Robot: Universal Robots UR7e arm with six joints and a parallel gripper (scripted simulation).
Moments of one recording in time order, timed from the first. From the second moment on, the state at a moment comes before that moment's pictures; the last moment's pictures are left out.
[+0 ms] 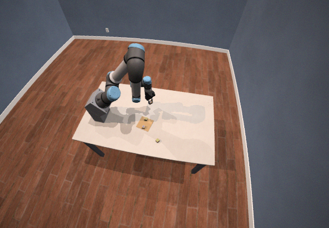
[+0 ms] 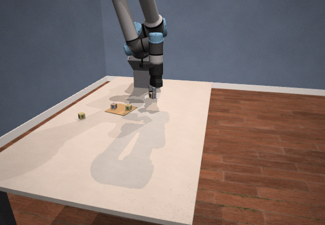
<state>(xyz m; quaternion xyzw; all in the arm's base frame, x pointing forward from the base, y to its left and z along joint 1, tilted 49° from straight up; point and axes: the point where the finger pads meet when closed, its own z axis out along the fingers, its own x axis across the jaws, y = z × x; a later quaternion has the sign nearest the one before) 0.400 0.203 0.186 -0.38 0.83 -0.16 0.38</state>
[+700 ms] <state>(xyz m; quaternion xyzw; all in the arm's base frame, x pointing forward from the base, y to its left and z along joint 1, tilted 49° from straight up) 0.400 0.201 0.185 -0.37 0.84 -0.16 0.38</state>
